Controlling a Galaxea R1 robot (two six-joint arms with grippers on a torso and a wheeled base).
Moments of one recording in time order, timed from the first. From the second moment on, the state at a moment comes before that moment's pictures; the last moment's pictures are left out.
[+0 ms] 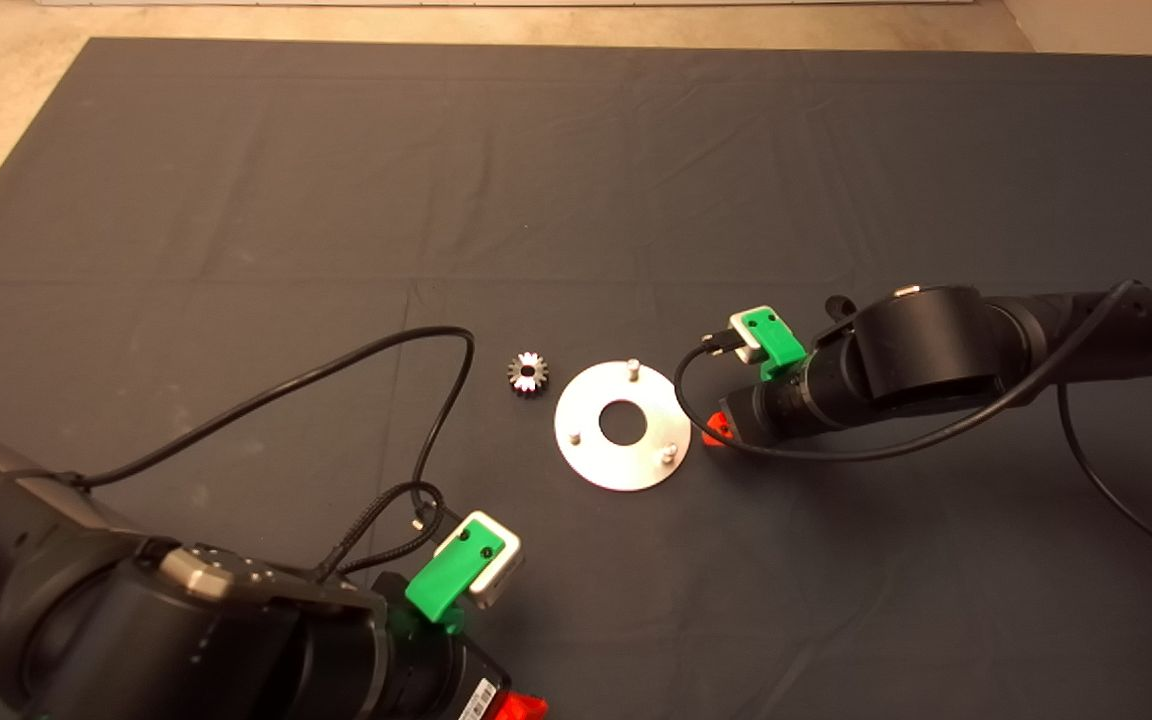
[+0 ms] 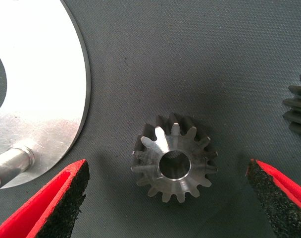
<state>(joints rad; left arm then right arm) -0.06 2.42 -0.33 0.76 1.53 -1.39 0.19 2.50 -0.86 -0.69 -1.53 1.36</state>
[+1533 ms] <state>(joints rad) -0.06 2.39 -0.33 0.76 1.53 -1.39 0.18 2.50 -0.87 -0.69 -1.53 1.36</state>
